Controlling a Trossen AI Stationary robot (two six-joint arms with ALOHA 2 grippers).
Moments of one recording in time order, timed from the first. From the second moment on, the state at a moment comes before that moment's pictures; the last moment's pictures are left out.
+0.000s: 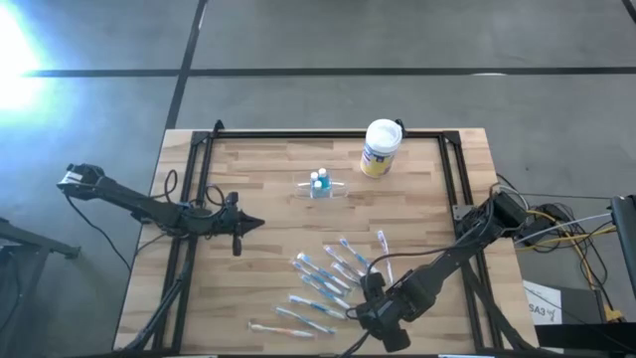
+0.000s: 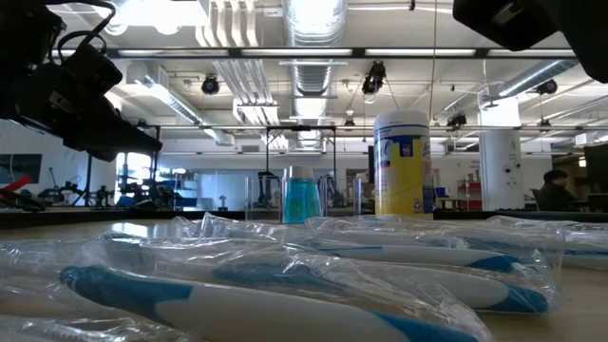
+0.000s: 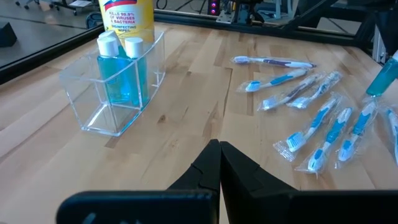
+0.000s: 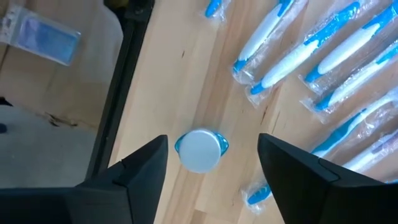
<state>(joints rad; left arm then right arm) -0.28 0.62 0.01 0.33 -0.43 -0.24 0.67 1.87 1.44 -0.76 0.00 0.42</state>
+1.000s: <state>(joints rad) -0.28 0.62 0.01 0.32 -0.43 -0.24 0.67 1.85 1.38 -0.69 -0.04 0.37</state>
